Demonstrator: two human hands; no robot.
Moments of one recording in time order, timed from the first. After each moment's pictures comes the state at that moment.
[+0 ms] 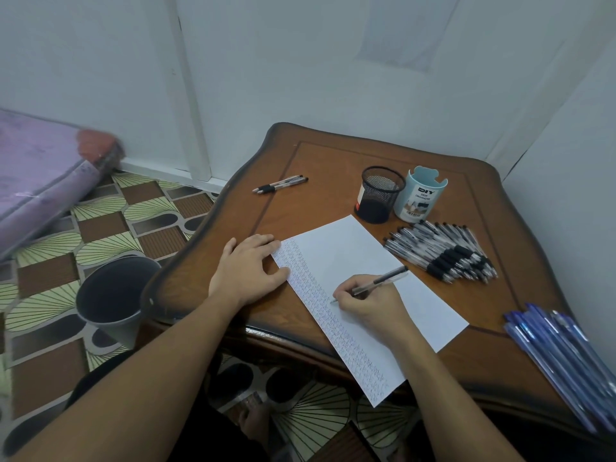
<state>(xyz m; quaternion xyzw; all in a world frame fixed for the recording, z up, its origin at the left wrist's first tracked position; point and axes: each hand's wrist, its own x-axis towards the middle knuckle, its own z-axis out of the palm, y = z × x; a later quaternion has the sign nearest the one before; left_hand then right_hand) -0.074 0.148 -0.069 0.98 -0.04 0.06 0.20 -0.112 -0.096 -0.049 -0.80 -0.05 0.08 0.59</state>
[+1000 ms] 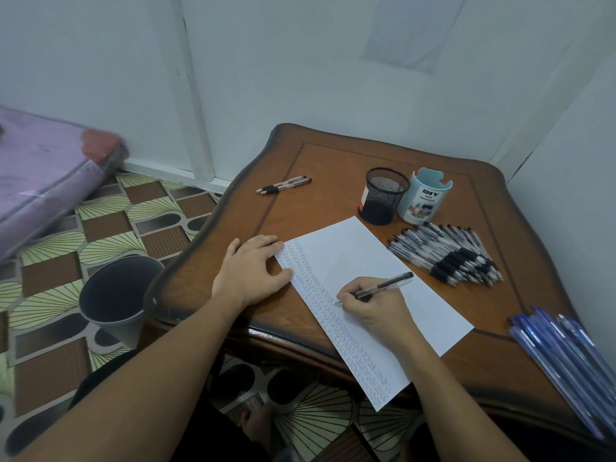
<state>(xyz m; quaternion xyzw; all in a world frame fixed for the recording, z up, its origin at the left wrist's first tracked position) -0.074 0.149 -0.069 0.98 -0.05 0.06 0.20 -0.115 -0.095 -0.049 -0.80 -0.06 0.08 0.59</state>
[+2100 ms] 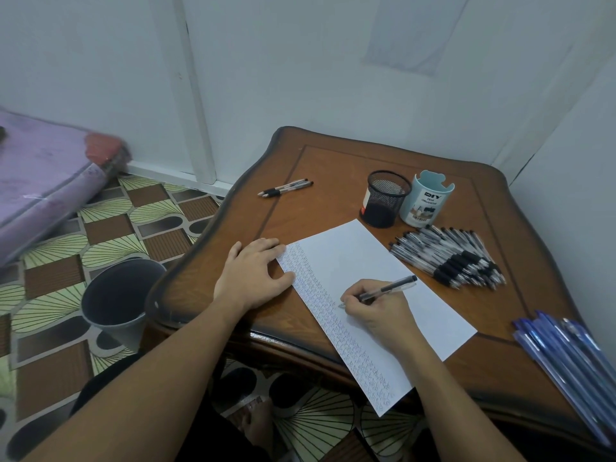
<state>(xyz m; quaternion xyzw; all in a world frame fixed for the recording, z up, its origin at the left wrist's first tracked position) -0.074 0.149 -0.068 0.98 -0.05 0.05 0.19 -0.115 -0.095 -0.049 -0.81 -0.06 0.07 0.58</state>
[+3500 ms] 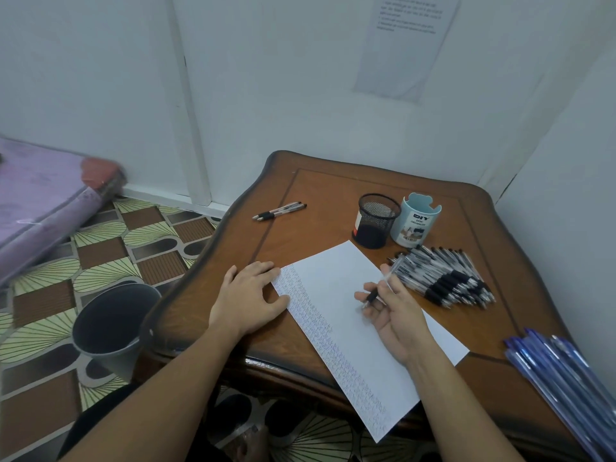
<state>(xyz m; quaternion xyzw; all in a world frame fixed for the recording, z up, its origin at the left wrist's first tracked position) -0.077 0.148 -0.063 0.98 -0.05 0.05 0.20 -0.087 -0.115 -0.043 -0.50 0.10 0.06 0.85</state>
